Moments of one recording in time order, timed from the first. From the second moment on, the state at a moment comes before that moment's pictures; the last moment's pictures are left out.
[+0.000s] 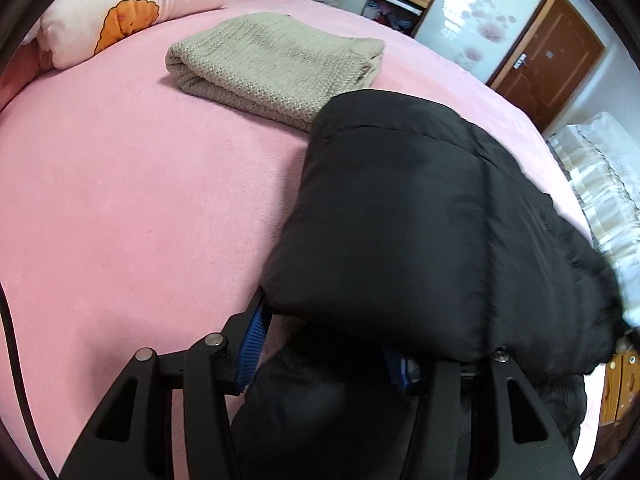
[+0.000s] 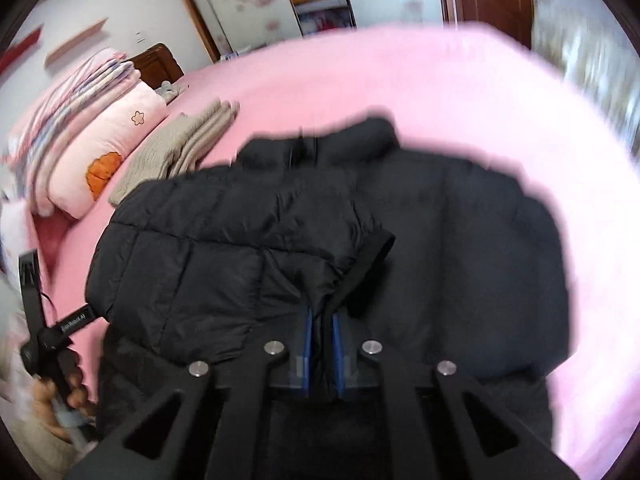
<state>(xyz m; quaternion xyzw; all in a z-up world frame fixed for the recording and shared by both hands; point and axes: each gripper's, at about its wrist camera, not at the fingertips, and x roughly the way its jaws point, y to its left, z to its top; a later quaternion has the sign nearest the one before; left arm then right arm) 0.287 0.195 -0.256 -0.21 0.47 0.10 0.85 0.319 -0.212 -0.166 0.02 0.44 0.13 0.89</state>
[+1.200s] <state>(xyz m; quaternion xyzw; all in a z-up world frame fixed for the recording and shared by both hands) 0.262 0.165 -0.176 -0.14 0.42 0.05 0.90 0.347 -0.233 -0.136 0.02 0.39 0.07 0.92</state>
